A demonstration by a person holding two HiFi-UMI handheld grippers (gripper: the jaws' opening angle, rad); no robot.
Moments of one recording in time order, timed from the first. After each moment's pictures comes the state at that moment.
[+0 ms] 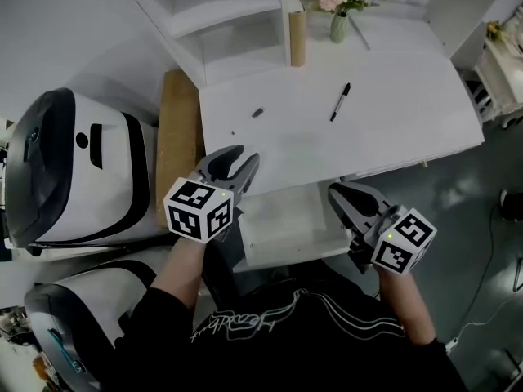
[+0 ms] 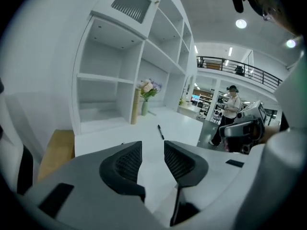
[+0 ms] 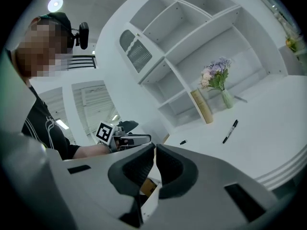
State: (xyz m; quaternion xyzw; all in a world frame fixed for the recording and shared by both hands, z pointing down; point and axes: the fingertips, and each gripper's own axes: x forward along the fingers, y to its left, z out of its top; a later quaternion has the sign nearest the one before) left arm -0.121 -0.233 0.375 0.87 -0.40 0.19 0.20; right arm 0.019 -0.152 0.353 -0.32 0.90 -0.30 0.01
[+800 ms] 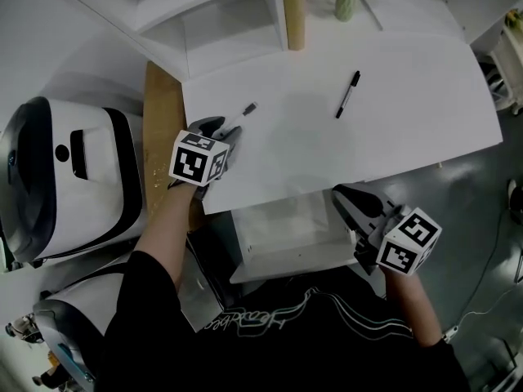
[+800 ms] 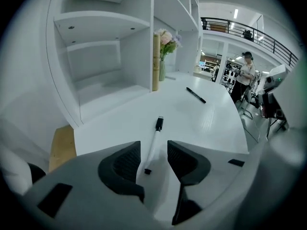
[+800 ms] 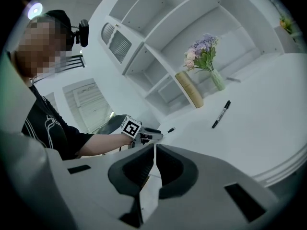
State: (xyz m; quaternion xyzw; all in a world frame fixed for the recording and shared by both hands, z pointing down) left arm -0.162 -0.359 0.524 0.81 -0.39 0.39 0.19; right arm 0.035 -0.203 0.430 -0.30 0.88 -0.36 -0.03
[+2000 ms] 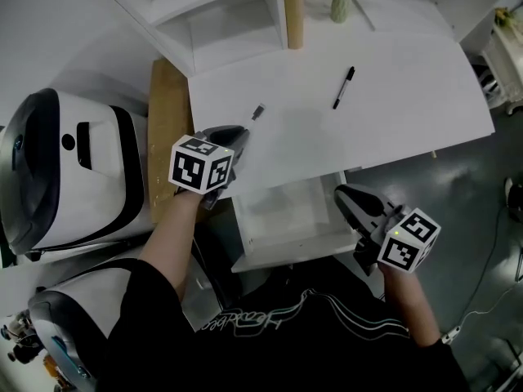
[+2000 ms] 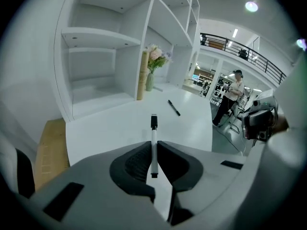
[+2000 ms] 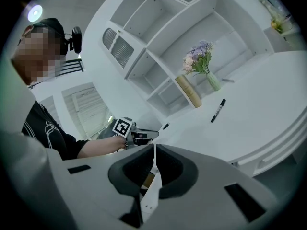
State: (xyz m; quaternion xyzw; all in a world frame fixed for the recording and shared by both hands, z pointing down) left arm -0.133 -0.297 0.481 0.85 -0.36 0.32 0.23; right arm 0.036 -0.158 0.419 -0.32 0.87 -0.37 0.00
